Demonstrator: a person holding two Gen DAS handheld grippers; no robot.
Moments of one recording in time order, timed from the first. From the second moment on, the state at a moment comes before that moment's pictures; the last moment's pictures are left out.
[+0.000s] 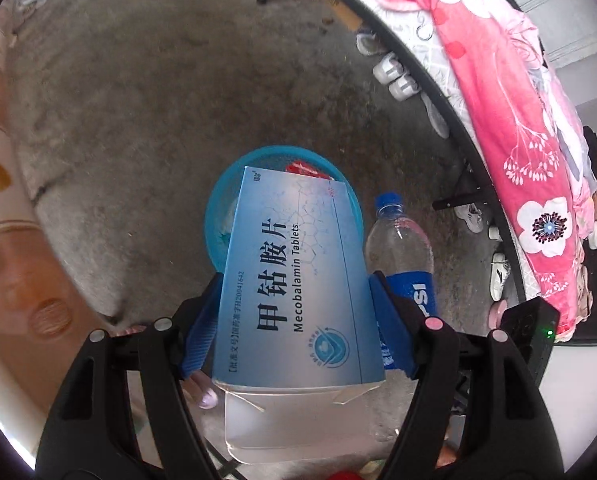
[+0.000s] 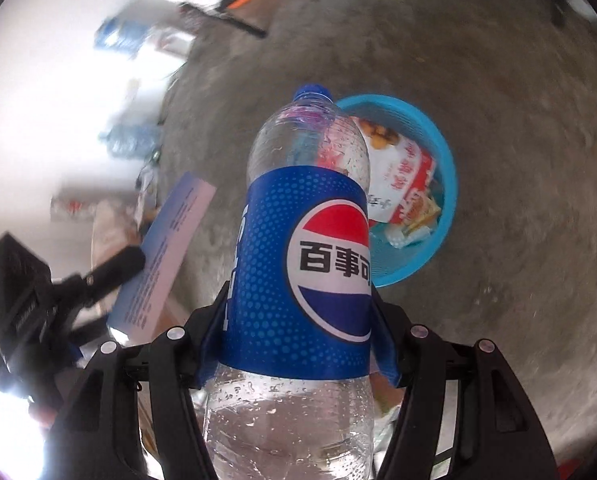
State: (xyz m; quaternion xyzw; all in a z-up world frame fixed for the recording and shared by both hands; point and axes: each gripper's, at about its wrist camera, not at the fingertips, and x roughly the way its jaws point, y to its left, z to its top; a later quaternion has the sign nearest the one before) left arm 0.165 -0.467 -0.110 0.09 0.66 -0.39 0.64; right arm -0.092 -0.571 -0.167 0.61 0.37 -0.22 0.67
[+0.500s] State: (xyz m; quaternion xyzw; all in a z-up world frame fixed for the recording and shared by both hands) left arm 0.174 -0.505 -0.172 0.04 0.71 -0.35 0.61; right arm -0.075 -0.600 -0.261 0.68 0.33 -0.30 0.58
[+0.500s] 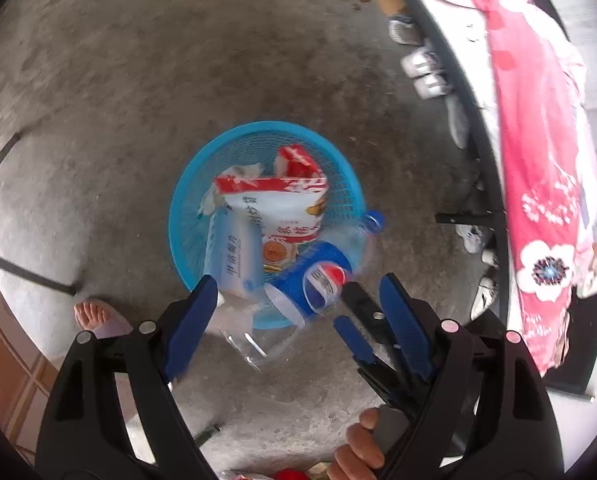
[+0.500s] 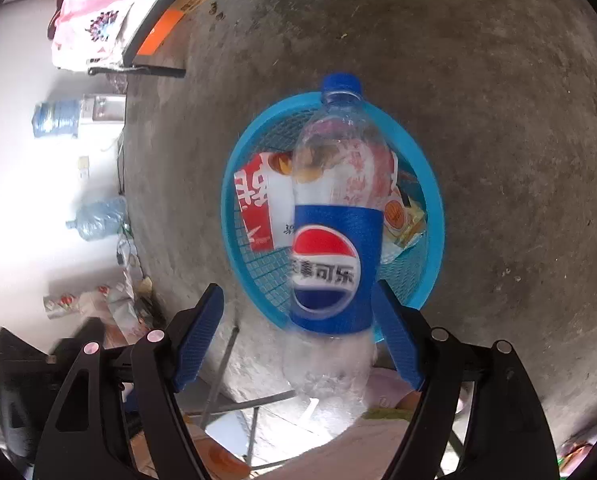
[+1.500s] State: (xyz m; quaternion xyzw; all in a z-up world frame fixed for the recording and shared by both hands) left arm 0.119 -0.321 0.042 -0.02 0.48 -0.47 0.74; right arm -0.108 -0.532 -0.112 0.48 0.34 -0.30 0.75
